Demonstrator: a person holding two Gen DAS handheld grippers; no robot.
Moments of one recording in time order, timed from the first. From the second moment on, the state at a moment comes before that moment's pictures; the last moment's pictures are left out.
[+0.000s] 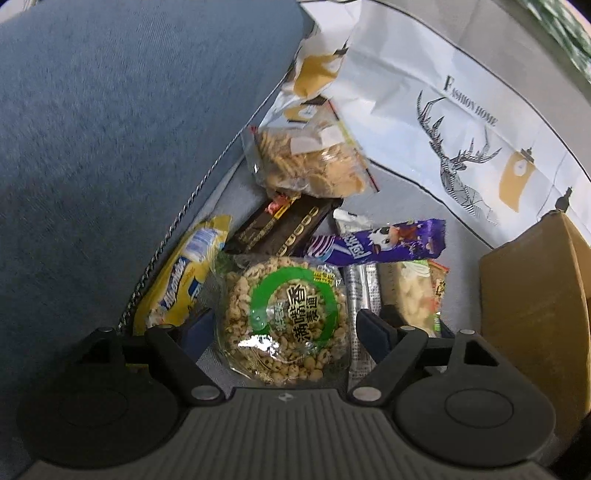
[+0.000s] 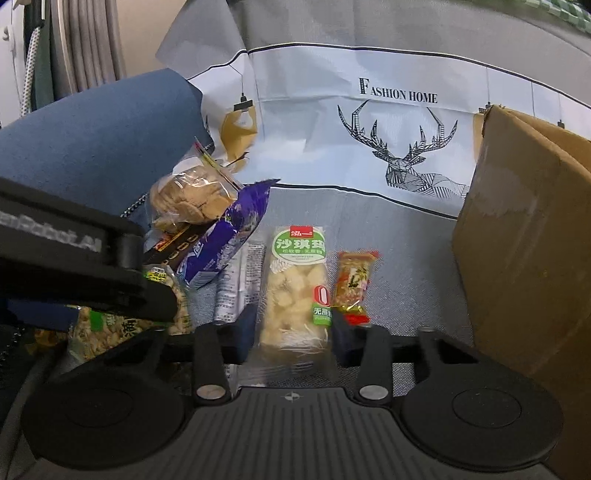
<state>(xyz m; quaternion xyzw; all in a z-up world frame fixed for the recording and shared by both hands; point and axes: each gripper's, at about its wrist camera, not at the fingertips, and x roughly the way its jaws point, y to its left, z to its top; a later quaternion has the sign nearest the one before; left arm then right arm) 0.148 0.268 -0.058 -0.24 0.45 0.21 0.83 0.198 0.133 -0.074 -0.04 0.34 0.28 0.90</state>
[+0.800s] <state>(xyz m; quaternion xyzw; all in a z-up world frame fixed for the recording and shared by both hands) 0.140 0.242 -0.065 -0.14 0.50 0.18 0.84 0.085 0.059 -0.044 -0.07 0.44 0.31 0.84</state>
